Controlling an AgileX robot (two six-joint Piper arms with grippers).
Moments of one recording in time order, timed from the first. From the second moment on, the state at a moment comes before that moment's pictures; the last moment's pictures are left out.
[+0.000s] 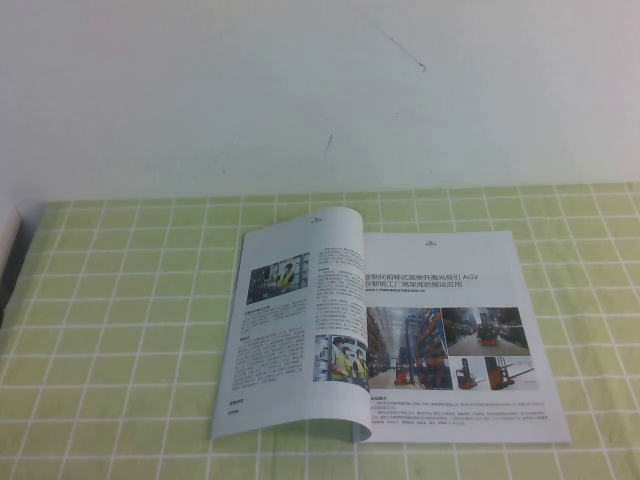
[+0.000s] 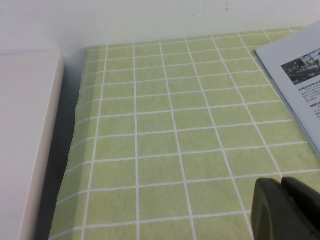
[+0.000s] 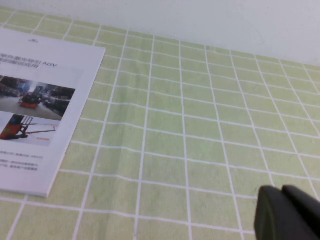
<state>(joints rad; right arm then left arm) -0.05 -0.01 0.02 0.00 0.41 -0.20 -0.10 -0.01 0.02 0.04 0.36 -0.07</state>
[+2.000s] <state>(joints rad) -0.05 -0.01 0.03 0.06 0.04 -0.20 -0.10 -0.01 0.02 0.05 0.28 -0.08</state>
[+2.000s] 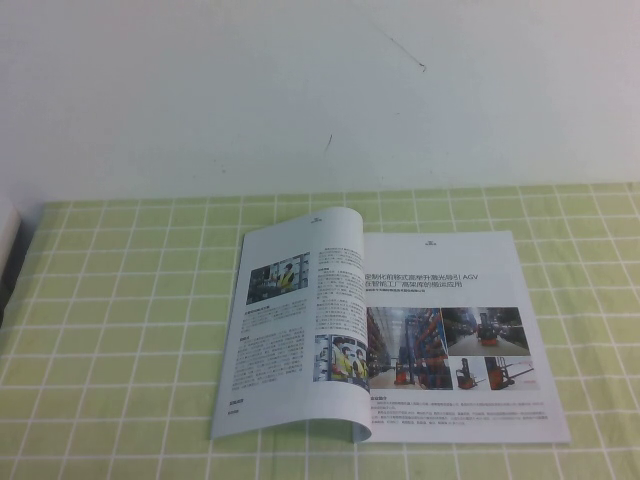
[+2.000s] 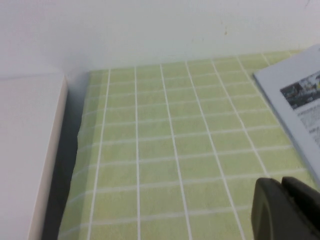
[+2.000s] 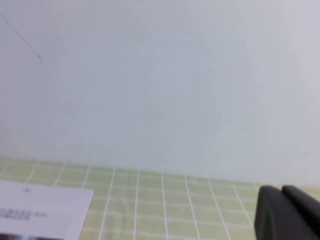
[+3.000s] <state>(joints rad) -0.05 -0.01 -0.07 0.00 -0.26 -0.17 -0.10 -0.01 0.00 -0.18 -0.57 -0.03</state>
